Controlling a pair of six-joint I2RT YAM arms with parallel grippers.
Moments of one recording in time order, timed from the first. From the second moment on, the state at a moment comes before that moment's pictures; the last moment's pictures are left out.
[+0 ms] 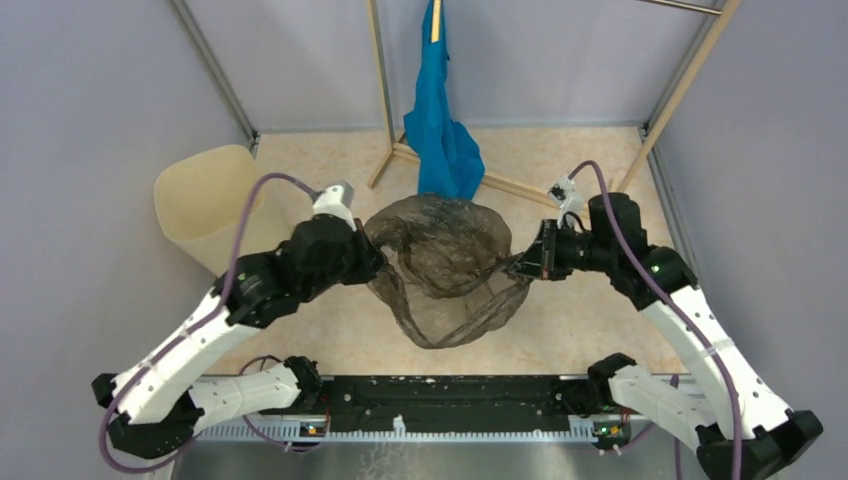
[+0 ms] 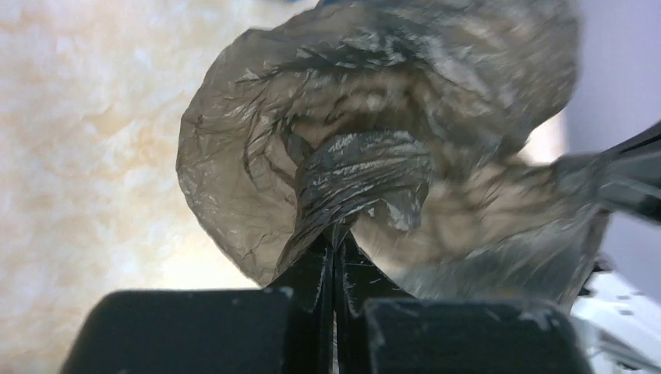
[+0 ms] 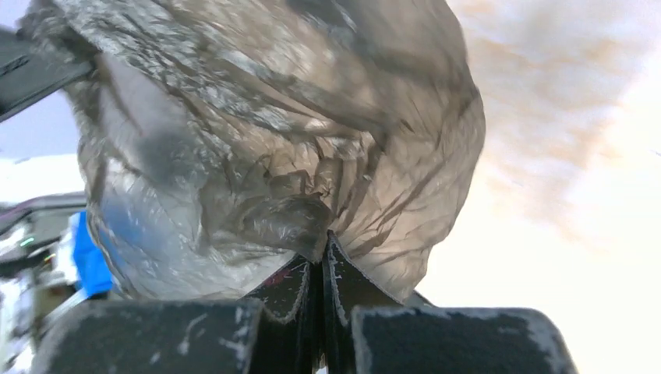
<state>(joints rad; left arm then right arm) -0.91 0.90 1.30 -0.97 -0.32 -0.83 0.45 0.84 1.00 -0.72 -0.60 0.54</state>
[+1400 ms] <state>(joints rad) -0.91 0.93 1.06 -0.62 -0.16 -0.75 0.43 0.80 0.95 -0.68 -0.26 0.41</state>
